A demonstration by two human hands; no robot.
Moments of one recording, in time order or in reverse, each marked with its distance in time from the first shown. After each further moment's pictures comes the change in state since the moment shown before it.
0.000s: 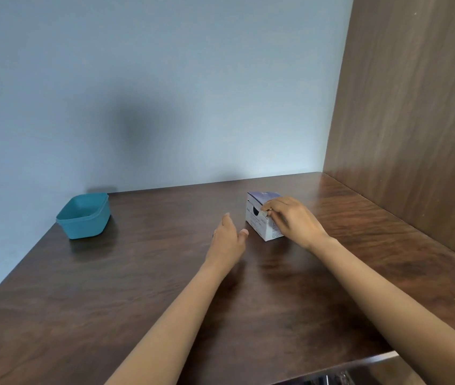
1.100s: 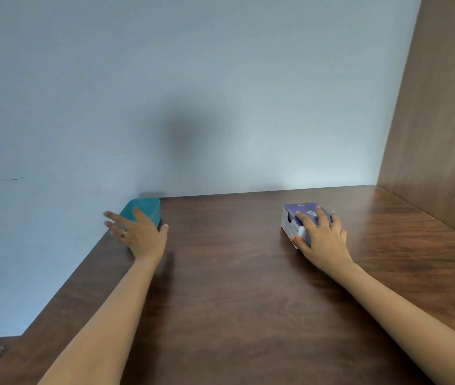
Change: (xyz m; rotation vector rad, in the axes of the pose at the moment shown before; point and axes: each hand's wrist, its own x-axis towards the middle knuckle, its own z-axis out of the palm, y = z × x) left_hand 0.015 -0.149 -0.180 0.437 0.672 -0.459; right_hand 0.012 -0.030 0.058 -0.251 -0.170 0.431
